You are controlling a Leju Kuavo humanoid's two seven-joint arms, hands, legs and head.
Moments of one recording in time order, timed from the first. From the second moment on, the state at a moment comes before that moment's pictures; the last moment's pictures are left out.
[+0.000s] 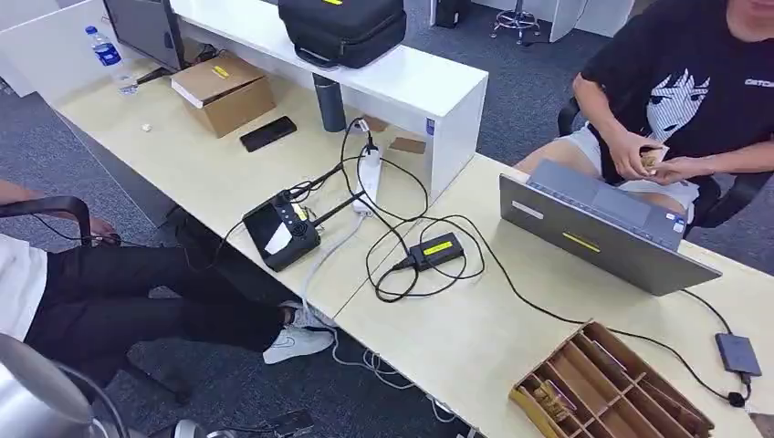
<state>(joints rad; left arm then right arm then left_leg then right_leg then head) 0.01 0.06 1.02 -0.18 -1.39 -0.15 -0.14 -0.19 -0.31 0.29 -1.57 0.52 -0.24 -0.17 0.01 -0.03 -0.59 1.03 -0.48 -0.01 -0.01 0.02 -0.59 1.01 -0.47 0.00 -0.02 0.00</state>
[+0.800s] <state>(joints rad) 0.00 -0.21 1.07 -0.21 -1.43 0.05 -0.06 -0.02 -0.53 0.14 -1.63 0.55 0.06 -0.01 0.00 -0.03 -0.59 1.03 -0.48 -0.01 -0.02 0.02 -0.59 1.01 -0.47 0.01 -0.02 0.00</state>
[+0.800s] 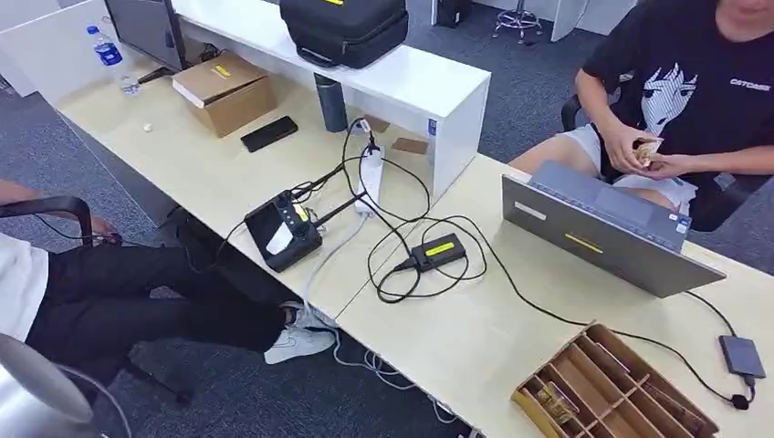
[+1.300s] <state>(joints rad) -0.02 -0.24 1.07 -0.19 -1.44 0.06 -0.08 -0.04 -0.64 0.25 -1.63 0.45 0.19 -0.08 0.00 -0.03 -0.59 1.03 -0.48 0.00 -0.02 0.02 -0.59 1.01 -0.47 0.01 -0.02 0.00</state>
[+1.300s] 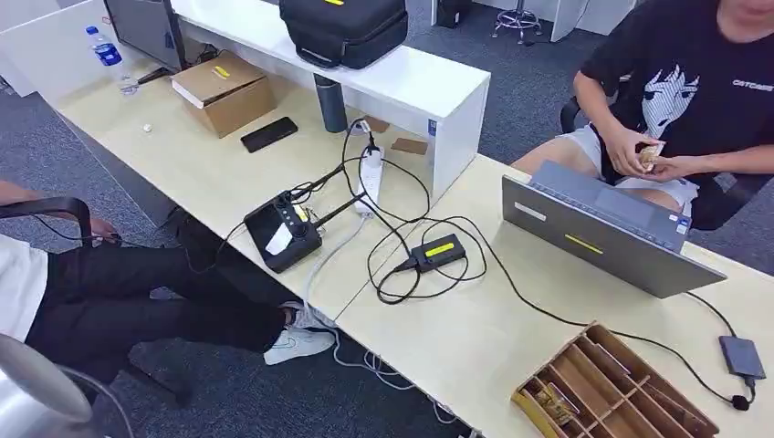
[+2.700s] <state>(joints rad) -0.03 -0.23 1.06 -0.17 -1.49 0.06 -0.09 -0.32 -0.58 0.65 -1.31 0.40 0.18 -0.09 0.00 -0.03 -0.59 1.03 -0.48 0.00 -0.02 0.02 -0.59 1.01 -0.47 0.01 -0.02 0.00</state>
